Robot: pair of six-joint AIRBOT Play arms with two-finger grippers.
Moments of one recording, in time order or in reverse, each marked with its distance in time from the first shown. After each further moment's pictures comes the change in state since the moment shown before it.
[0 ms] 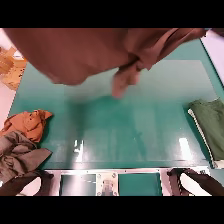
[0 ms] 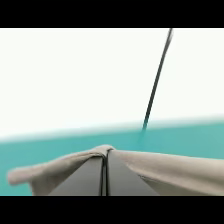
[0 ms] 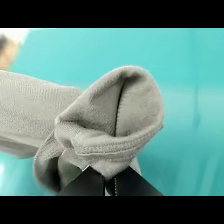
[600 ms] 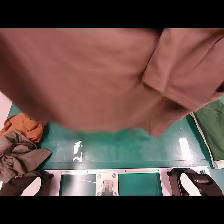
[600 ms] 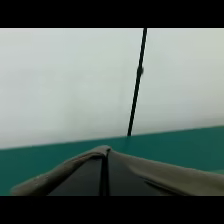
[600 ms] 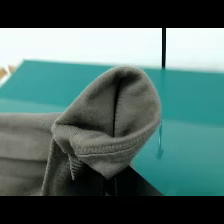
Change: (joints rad) left arm 0.001 0.081 -0.061 -0.040 -0.100 -0.014; right arm -0.009 0.240 -0.102 -0.098 0.053 -0.017
